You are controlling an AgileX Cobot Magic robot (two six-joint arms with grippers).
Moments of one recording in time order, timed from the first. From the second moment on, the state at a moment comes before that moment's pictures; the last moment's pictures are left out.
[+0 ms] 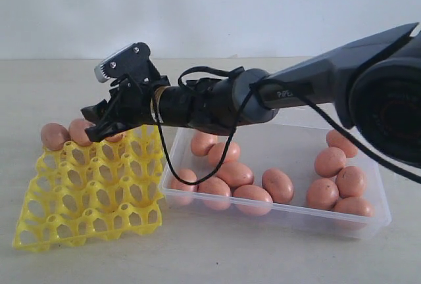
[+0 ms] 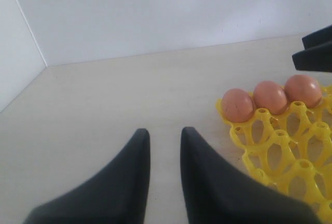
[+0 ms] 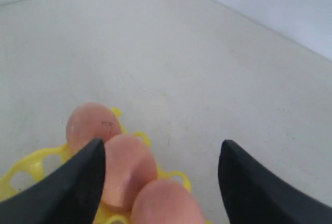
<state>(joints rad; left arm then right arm) 0.09 0.00 0.00 0.23 0.29 -0.09 0.73 2.30 -1.54 -0.76 -0.48 0.64</state>
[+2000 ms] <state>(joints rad) 0.09 0.00 0.00 0.23 0.29 -0.09 0.66 1.80 -1.11 -0.17 0.77 -0.02</state>
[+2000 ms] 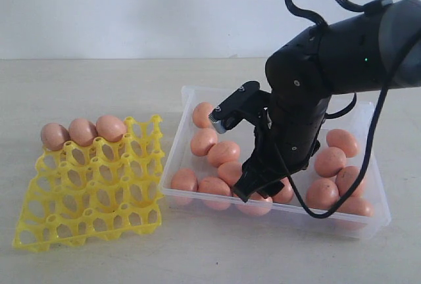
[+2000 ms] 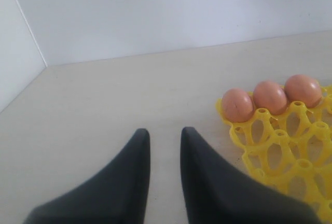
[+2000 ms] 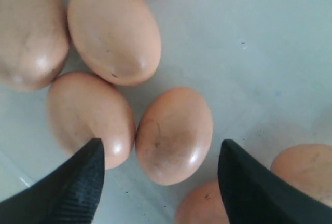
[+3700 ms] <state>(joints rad) 0.09 0.00 0.00 0.23 0.29 -0.09 0.65 1.91 -1.11 -0.17 0.73 -0.07</state>
